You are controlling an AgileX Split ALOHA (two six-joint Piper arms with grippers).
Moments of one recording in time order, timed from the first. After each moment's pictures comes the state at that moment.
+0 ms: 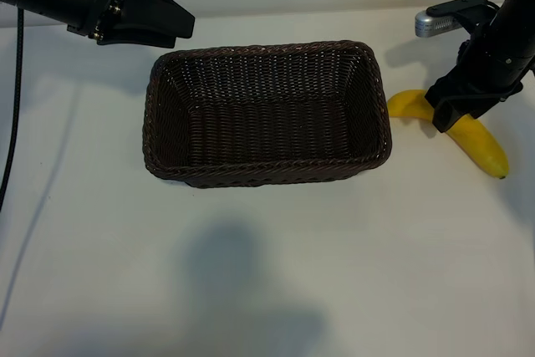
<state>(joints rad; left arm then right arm) -0.03 1.76 -1.44 -0.96 1.17 0.56 0.12 2.05 -1.46 0.22 1.02 -0.46</state>
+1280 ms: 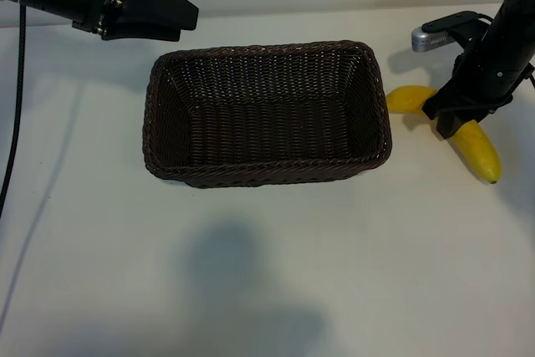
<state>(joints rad) -0.03 1.76 -1.44 -1.01 1.15 0.57 0.12 2.12 -1.46 0.19 0.97 -0.46</state>
